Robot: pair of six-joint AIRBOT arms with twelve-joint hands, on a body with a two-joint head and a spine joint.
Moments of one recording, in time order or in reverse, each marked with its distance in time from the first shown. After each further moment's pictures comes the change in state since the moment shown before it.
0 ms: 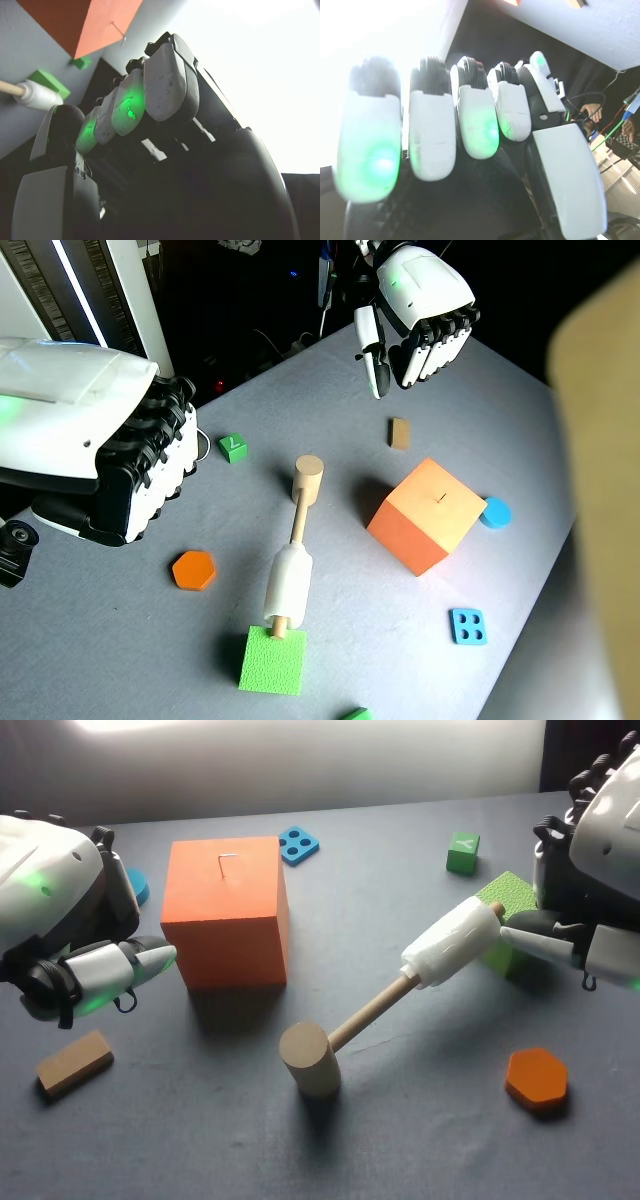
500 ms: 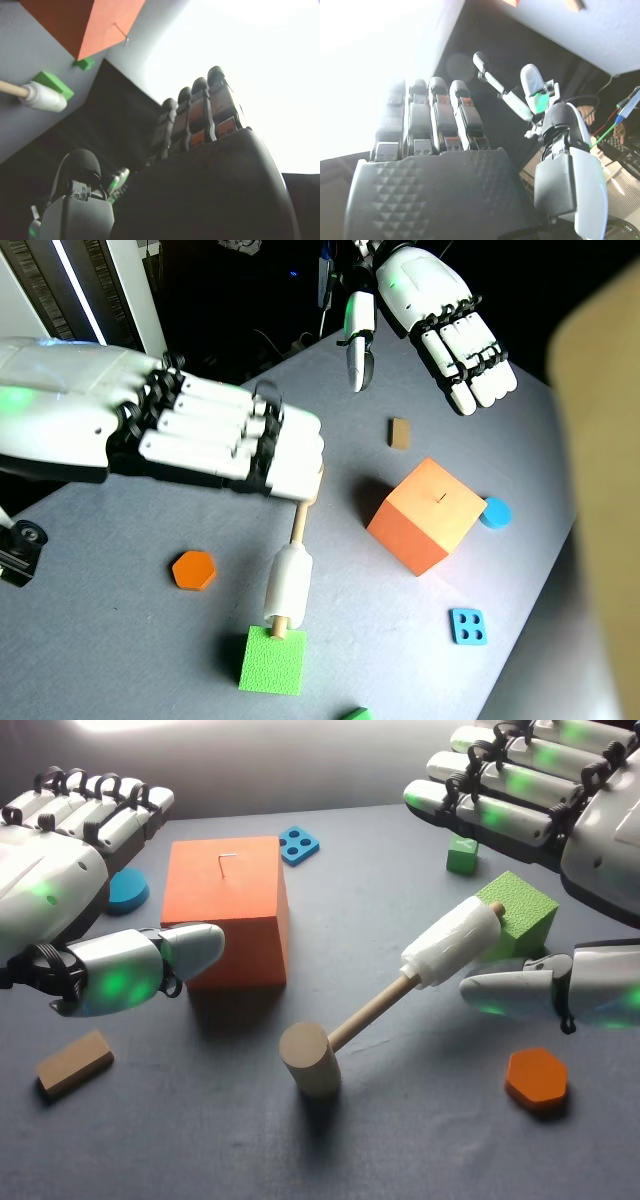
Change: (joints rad) left arm 0.003 0.000 0.000 -0.004 0.025 0.001; right arm -0.012 -0.017 0.002 0.000 0.011 -0.037
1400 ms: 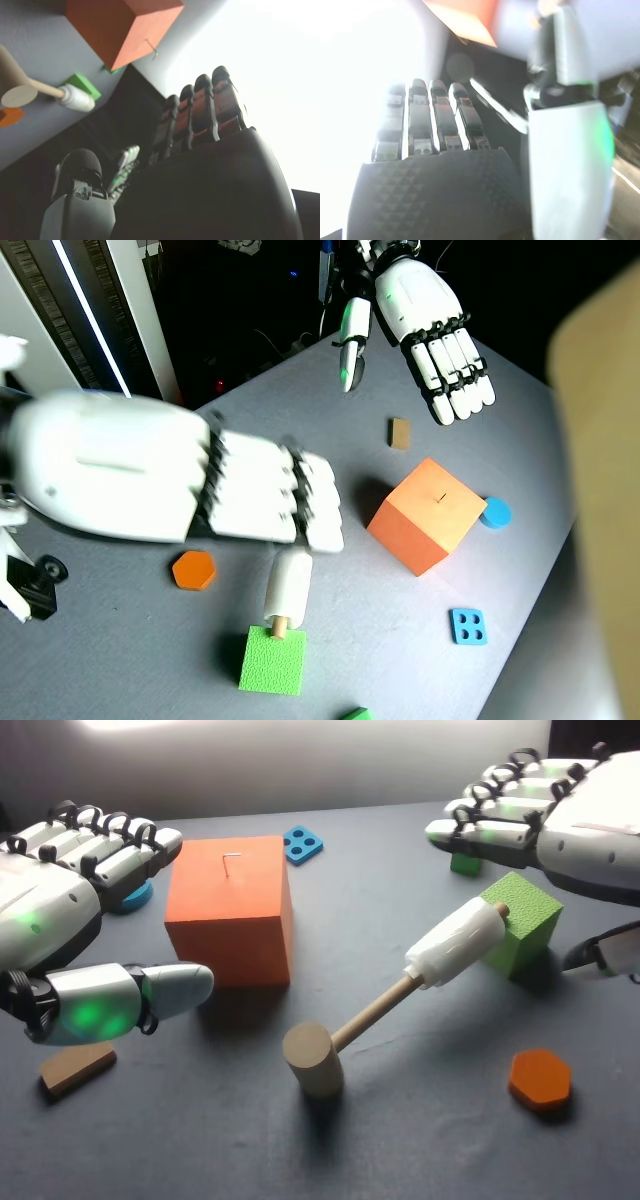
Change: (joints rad) left arm 0.088 0.040 0.071 0.289 0.133 -0.314; right arm 0.194 -0.132 0.151 -1.246 -0.595 1.350
